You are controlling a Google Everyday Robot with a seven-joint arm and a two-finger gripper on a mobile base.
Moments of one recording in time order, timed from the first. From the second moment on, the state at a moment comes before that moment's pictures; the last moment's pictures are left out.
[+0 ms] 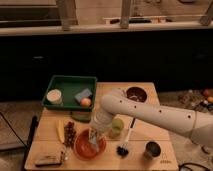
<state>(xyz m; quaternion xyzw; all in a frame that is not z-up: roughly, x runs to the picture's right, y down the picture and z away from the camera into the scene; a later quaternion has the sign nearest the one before) -0.058 0.237 0.702 -0.23 -0.42 -0.49 0.73</state>
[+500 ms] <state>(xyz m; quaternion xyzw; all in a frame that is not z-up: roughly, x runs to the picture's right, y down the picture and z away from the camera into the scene) -0.058 0.234 0.705 -0.24 -0.42 -0.49 0.73</state>
